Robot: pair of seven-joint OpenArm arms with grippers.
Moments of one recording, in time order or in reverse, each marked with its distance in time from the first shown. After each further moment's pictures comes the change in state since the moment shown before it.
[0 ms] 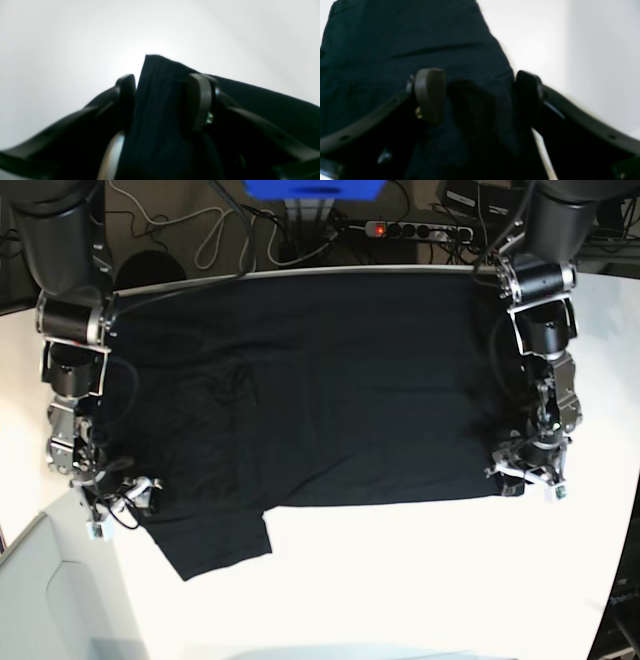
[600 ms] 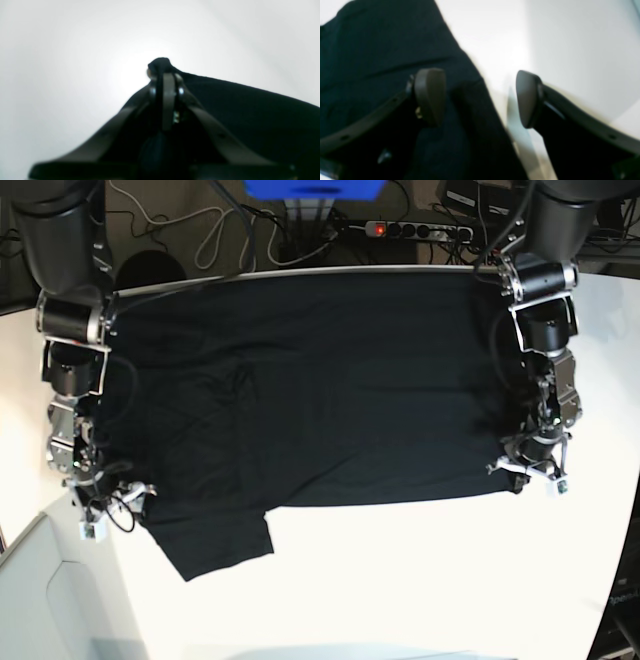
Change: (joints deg) left arm 0.8 -0.3 0.0 -1.6 -0.8 -0.2 -2.0; right arm -0.5 0.0 0.0 0.0 0.1 -4.9 3.7
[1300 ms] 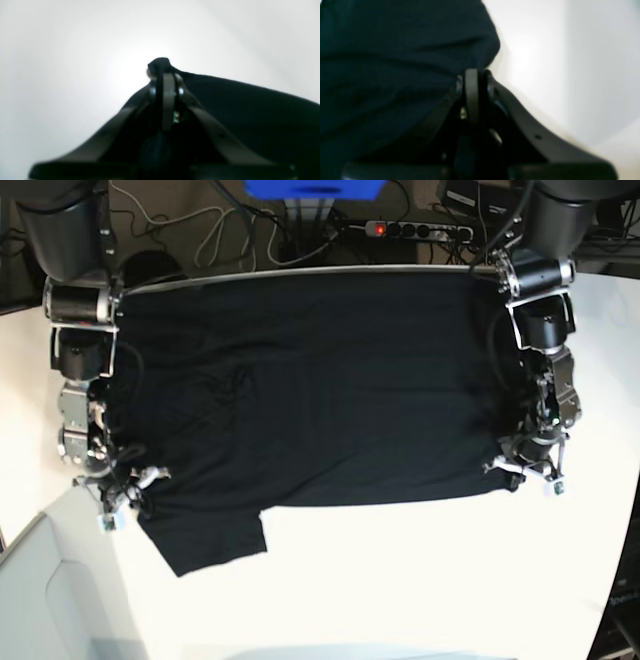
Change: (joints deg) left arm 2.3 0.7 -0.5 6.2 0.0 0.2 6.3; right arm -6.1 -0.4 -4.3 10.1 -2.2 -0.1 -2.3
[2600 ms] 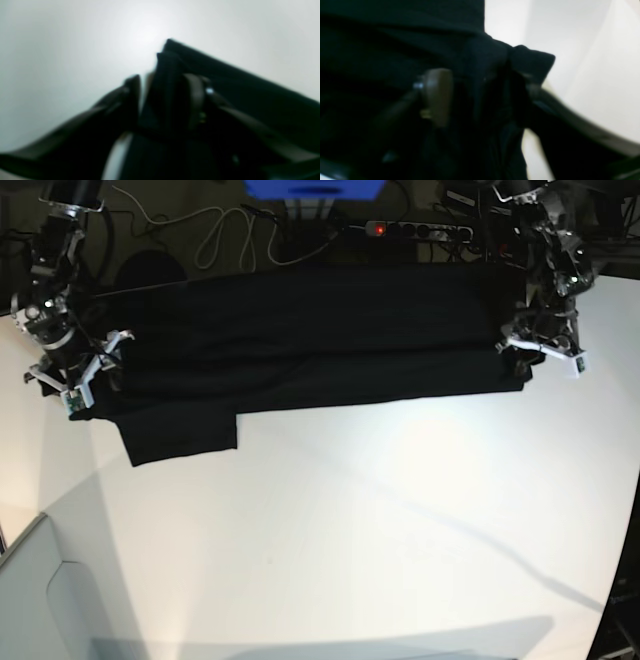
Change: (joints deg) left arm 38.7 9.3 -19.8 46.7 -15.5 -0.5 21.2; right arm -43.3 -1.3 20.7 58.6 -0.6 13.5 -20.0
